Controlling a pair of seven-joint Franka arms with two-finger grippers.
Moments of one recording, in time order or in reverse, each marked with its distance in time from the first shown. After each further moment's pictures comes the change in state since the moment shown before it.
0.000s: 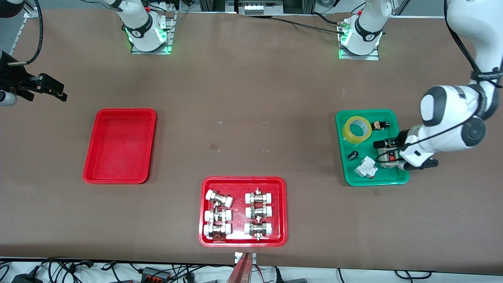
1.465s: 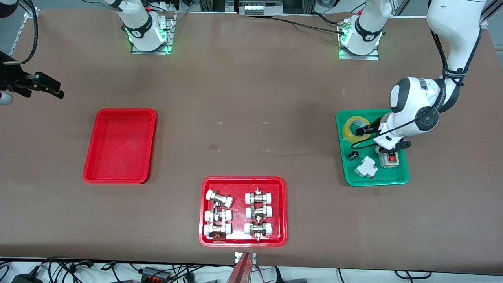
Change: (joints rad) left arm -0.028 -0.019 -0.021 -0.246 0.065 0.158 -0.136; right arm -0.014 0.000 -0.008 0.000 0.000 -0.022 0.000
